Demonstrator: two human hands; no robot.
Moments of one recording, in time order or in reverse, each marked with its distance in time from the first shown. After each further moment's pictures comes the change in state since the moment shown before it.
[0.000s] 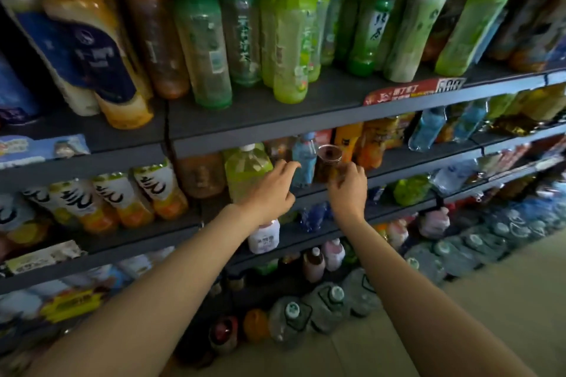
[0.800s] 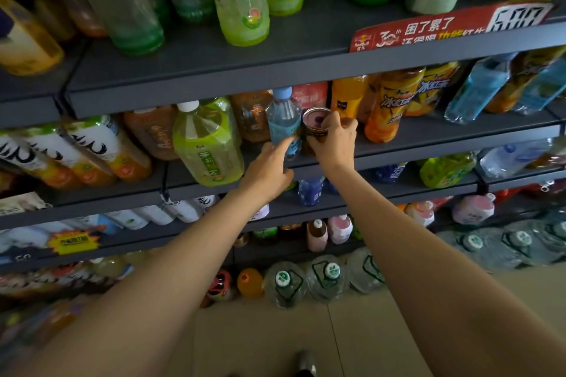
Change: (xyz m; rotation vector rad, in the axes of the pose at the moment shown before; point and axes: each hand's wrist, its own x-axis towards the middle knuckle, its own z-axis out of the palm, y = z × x) left_hand 0.078 0.036 0.100 -0.188 -0.037 -0.456; right_hand 0.111 0.069 0.042 0.009 -0.268 -0.157
